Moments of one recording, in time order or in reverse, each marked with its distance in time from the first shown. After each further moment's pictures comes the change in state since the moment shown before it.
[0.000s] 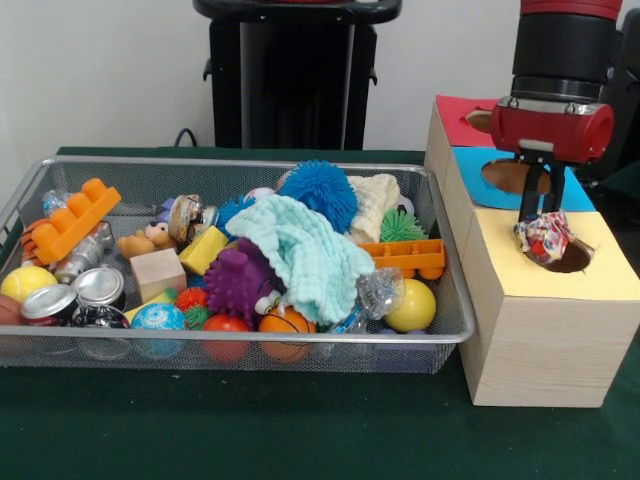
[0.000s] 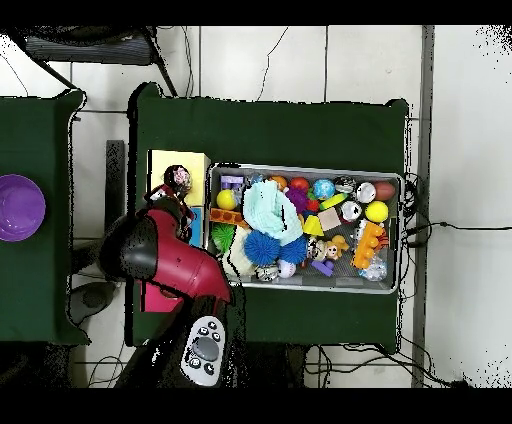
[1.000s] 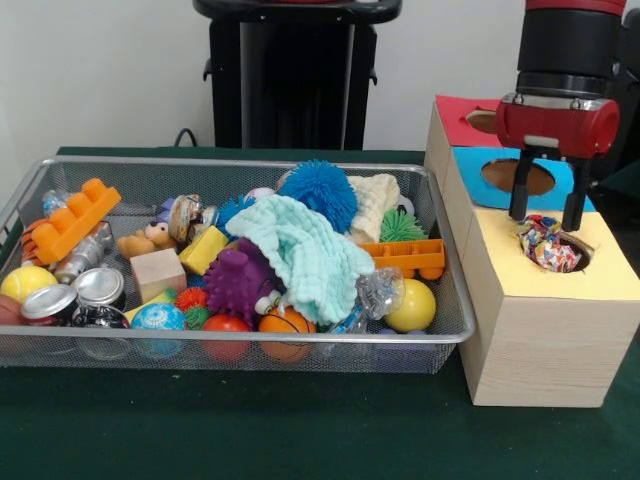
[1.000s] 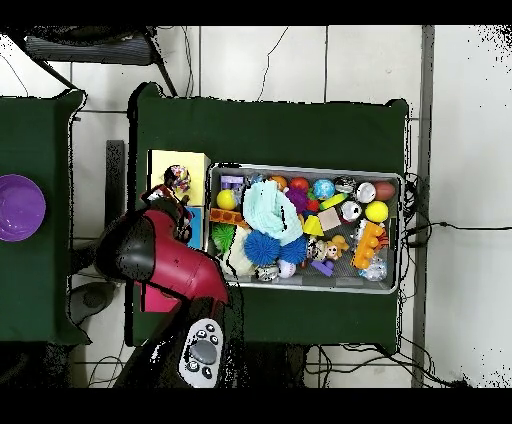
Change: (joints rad) arm 0.003 -0.011 0.002 0.007 0.013 0.000 0.000
